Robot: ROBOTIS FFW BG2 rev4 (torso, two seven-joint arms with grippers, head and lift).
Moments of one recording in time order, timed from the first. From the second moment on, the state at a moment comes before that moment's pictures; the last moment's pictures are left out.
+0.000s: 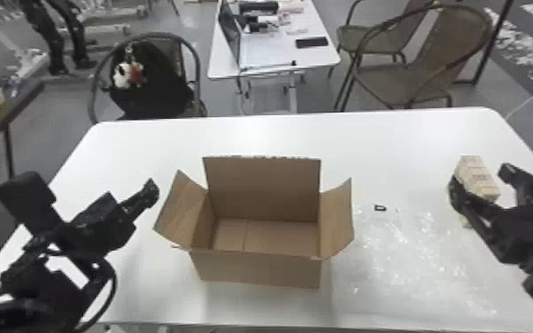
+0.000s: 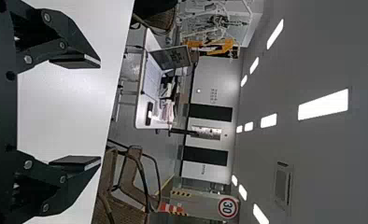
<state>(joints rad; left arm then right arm) 0.30 0.00 0.38 -2.22 0.42 0.64 -0.16 0.33 -0.15 -0.07 -2.04 -0.05 0.09 0.25</state>
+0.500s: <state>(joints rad) 0.27 0.00 0.42 -2.26 0.62 0.91 -0.15 0.33 -0.14 -0.06 -2.05 -0.02 0.09 0.25</state>
